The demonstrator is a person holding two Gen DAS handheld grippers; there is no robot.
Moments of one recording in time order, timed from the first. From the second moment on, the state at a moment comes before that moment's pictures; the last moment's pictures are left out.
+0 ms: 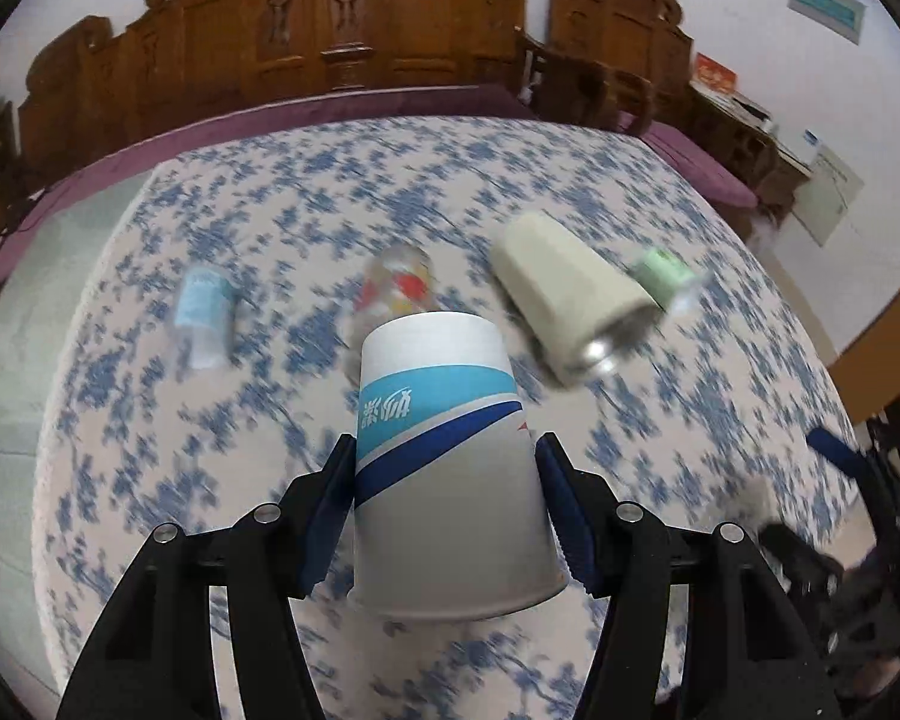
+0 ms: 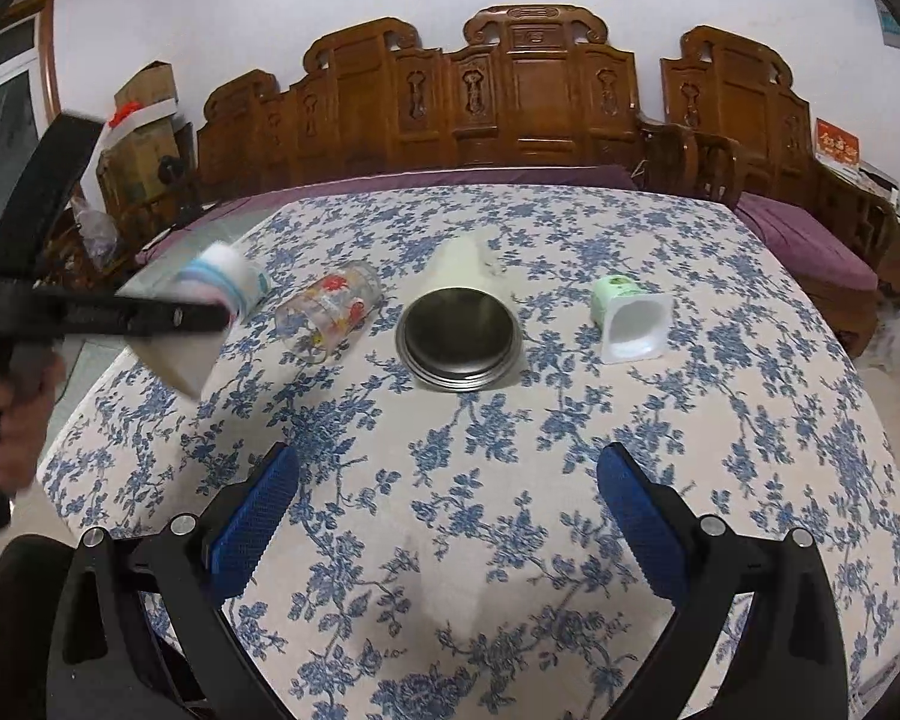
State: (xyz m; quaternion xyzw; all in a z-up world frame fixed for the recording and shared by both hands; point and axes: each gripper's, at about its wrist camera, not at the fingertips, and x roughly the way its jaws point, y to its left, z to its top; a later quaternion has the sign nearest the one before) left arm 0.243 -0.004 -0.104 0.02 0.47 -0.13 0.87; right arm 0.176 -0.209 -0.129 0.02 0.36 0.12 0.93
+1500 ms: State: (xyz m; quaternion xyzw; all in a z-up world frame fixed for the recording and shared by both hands) left arm 0.168 0.043 -0.137 0.01 0.39 -0.05 0.92; right arm 0.204 -0.165 -0.153 0.02 0.47 0.17 0.87
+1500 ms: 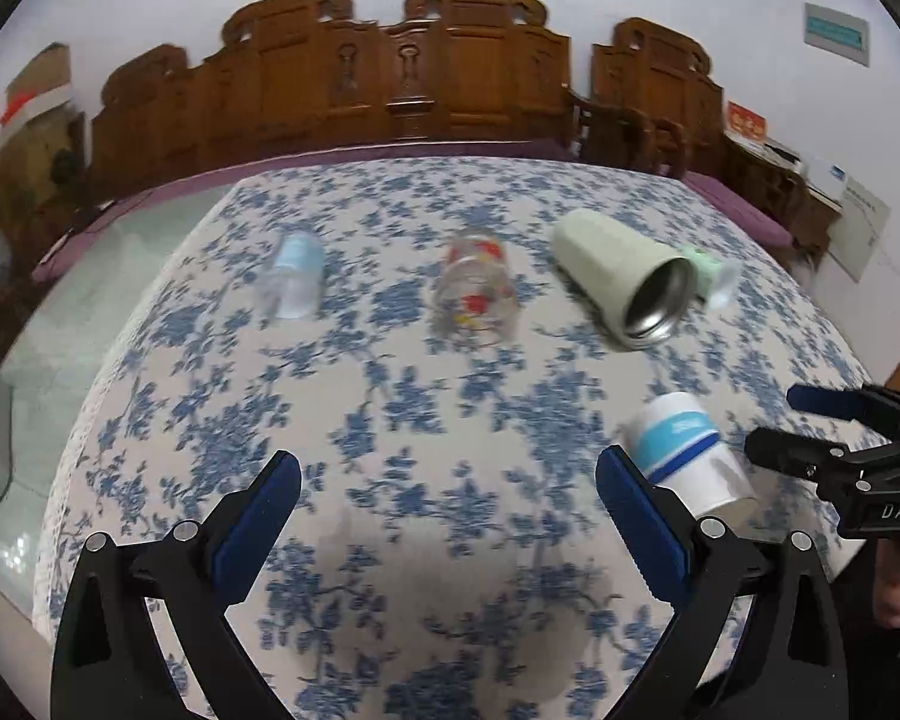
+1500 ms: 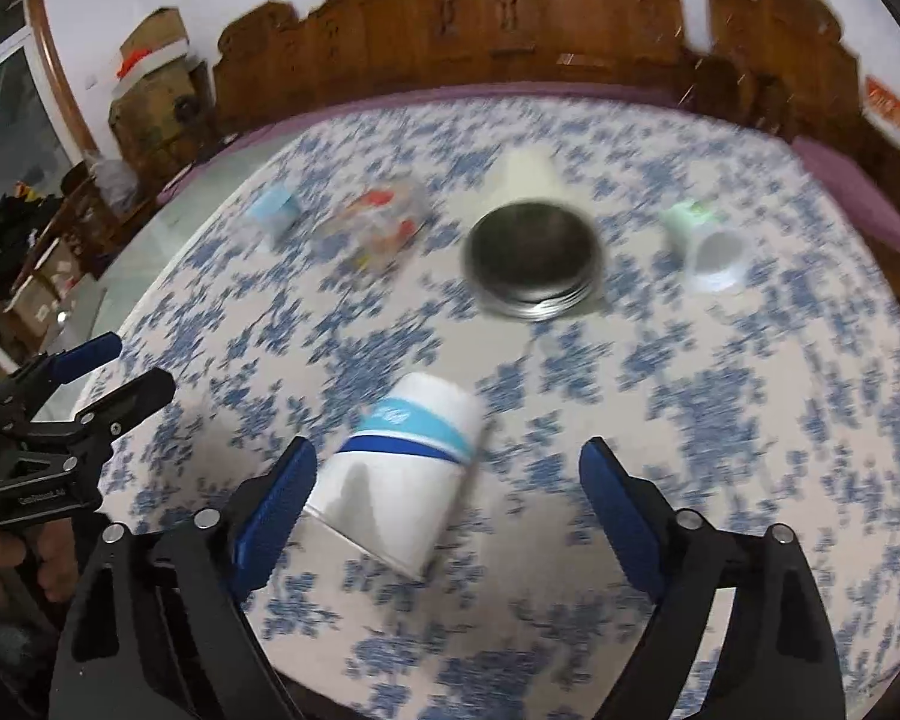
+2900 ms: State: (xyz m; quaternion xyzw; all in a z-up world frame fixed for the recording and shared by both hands) left arm 0.176 0.050 -0.152 -0.01 0.41 -0.06 0.91; right arm 0.276 -0.151 -0.150 0.02 0.43 0.15 0.89
